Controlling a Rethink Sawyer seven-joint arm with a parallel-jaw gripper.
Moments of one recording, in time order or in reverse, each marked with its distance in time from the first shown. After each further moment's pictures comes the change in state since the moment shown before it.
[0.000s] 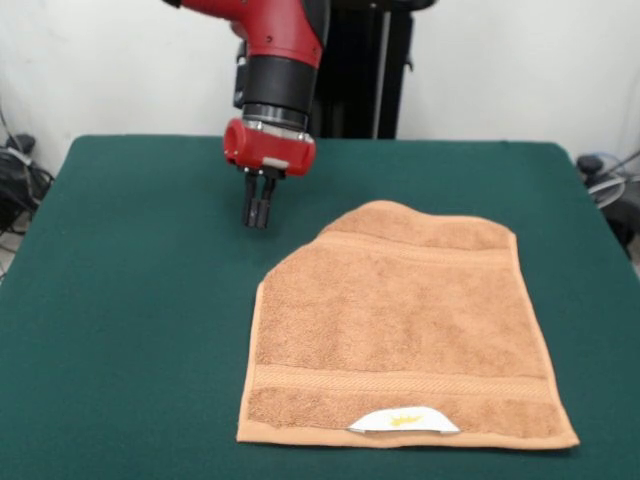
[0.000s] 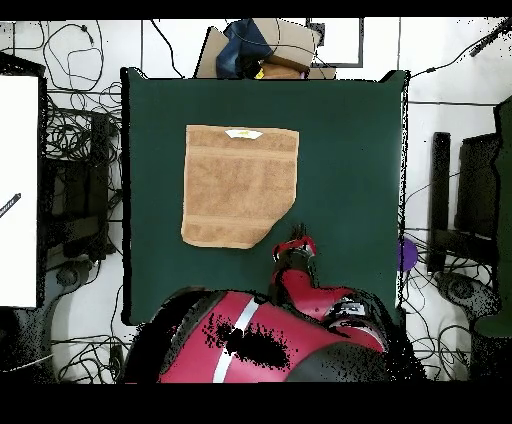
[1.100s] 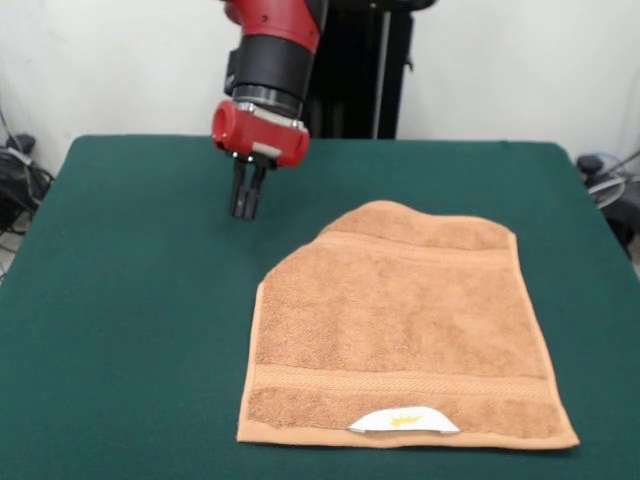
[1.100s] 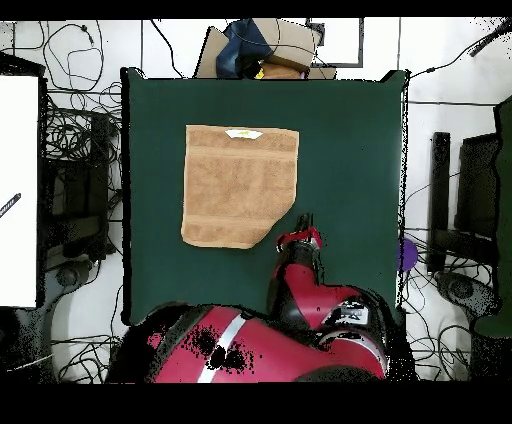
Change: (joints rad) arm 0.039 -0.066 -0.028 0.003 0.050 -0.027 0.000
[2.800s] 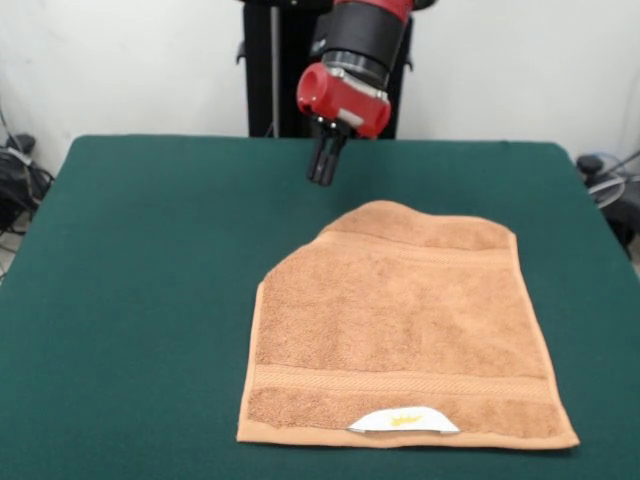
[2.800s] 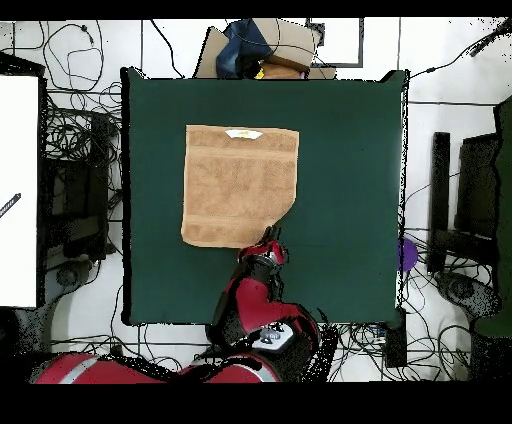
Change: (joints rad) arm 0.297 -0.020 -0.093 0.160 0.270 0.014 0.000
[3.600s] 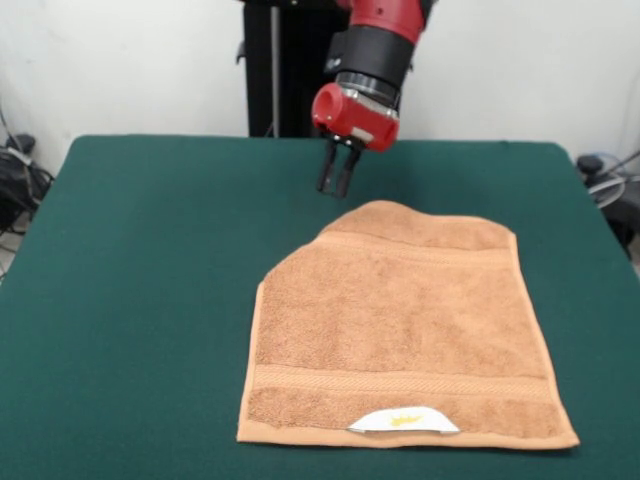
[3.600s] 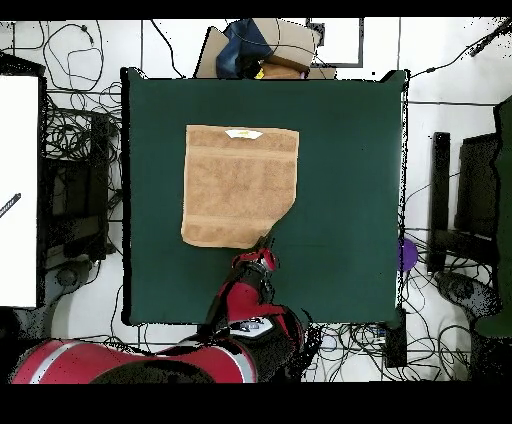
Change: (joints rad) arm 0.072 0.094 -0.015 0.002 0.063 0.000 0.000
